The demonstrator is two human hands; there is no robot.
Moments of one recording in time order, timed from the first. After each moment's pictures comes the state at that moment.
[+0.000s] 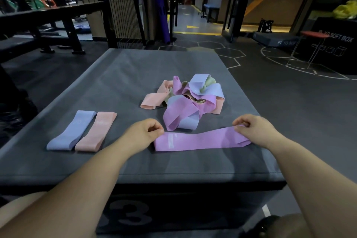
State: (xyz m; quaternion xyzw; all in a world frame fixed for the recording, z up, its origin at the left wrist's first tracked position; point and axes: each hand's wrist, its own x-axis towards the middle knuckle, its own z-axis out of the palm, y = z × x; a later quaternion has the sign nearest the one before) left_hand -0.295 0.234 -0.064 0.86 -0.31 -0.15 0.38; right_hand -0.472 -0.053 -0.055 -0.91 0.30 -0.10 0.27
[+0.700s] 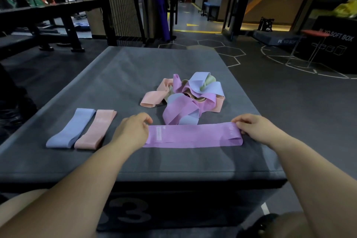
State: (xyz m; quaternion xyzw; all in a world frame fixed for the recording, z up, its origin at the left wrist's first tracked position) left_hand -0.285 0.238 -0.064 0.94 -0.23 -0.05 0.26; right_hand -0.473 -0.052 -0.051 -0.89 0.30 -0.06 0.33
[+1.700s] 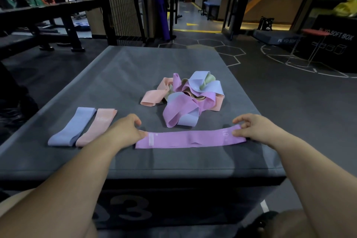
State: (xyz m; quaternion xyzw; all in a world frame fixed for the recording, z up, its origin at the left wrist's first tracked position) left_hand -0.270 0.259 -0.062 0.94 -0.20 -0.15 0.24; right_hand -0.479 -0.048 -0.046 -0.89 0.31 -0.04 0.35
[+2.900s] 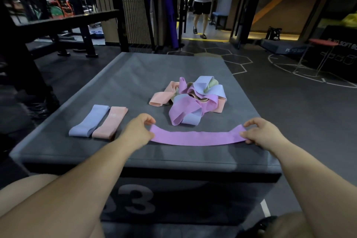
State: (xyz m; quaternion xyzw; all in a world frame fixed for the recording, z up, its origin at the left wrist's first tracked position) left_hand -0.319 0.264 -0.053 0.90 -0.21 -0.09 0.37; right_hand -0.504 -0.035 -0.050 -0.82 0.38 -0.12 0.41
